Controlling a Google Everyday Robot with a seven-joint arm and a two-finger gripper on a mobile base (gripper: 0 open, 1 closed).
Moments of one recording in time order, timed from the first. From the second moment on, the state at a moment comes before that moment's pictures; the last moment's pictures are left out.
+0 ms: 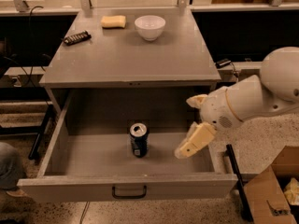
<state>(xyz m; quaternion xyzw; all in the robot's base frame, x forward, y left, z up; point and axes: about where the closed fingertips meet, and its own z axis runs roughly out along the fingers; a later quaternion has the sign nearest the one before) 0.464 -0.096 0.813 -0.54 0.75 0.22 0.30</state>
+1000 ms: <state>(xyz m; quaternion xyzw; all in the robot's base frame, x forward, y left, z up) 0.471 -0.075 0.774 -0.51 0.77 0.23 0.31</state>
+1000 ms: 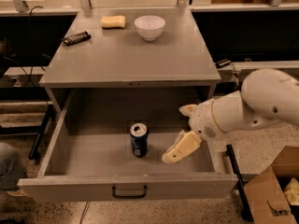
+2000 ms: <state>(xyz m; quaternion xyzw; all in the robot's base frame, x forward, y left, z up) 0.542 -0.015 0.696 -0.43 0.79 0.23 0.37</state>
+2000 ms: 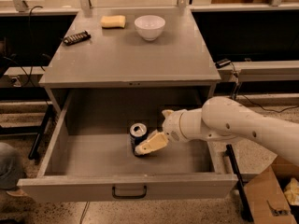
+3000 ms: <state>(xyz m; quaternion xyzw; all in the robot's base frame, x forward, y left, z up) 0.548 0.029 0.680 -0.44 0.77 0.26 0.37</state>
